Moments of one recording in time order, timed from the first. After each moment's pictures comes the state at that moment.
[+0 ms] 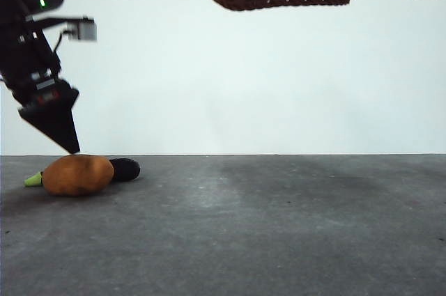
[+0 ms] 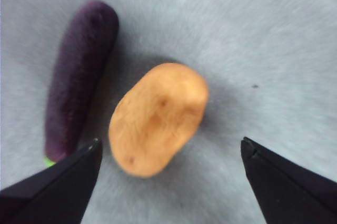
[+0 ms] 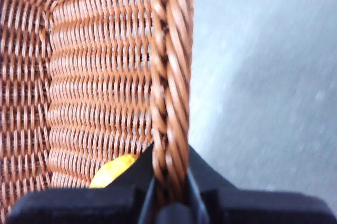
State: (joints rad) left arm -0.18 1.60 1.11 -0.54 0.13 0.74; right arm 0.31 1.54 1.77 -0.88 -0.43 0.04
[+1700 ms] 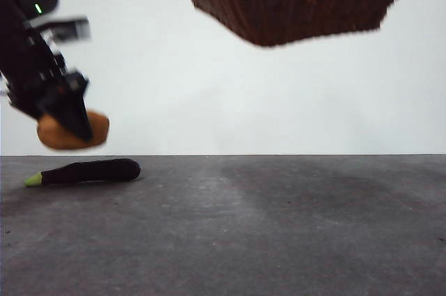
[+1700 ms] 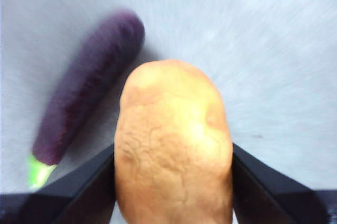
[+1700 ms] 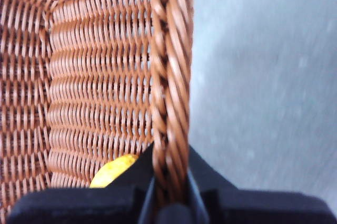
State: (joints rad) left arm -0.13 1.59 1.12 -0.47 0.25 0.46; right arm 0.28 1.54 1.66 -0.92 -0.40 -0.02
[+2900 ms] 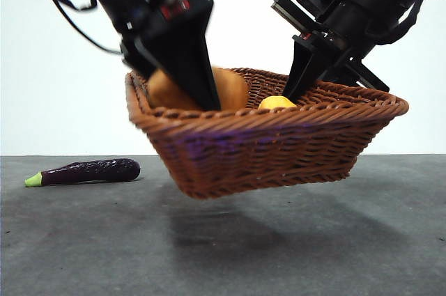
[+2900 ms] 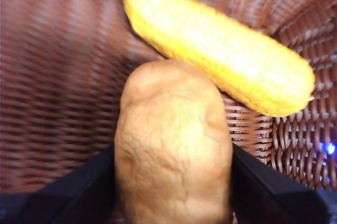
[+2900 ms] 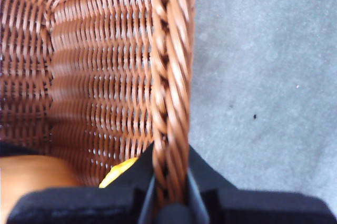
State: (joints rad) left arm -0.77 1.48 1.12 -0.61 0.13 0.31; right arm 0.42 1.54 1.10 -0.48 -0.44 0.22
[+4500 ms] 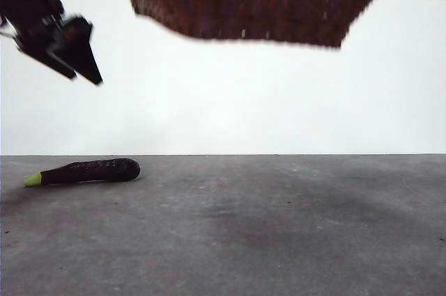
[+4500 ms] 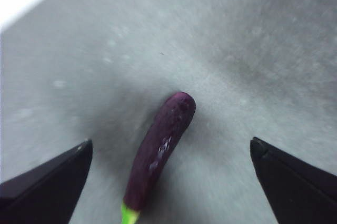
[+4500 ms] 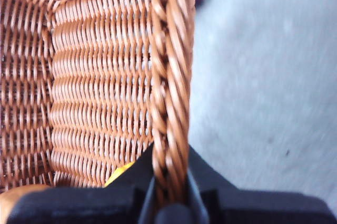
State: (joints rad) left arm -0.07 1.63 1.37 -0.54 0.30 0.59; right arm 0.41 1.52 1.50 -0.83 -0.54 0.10
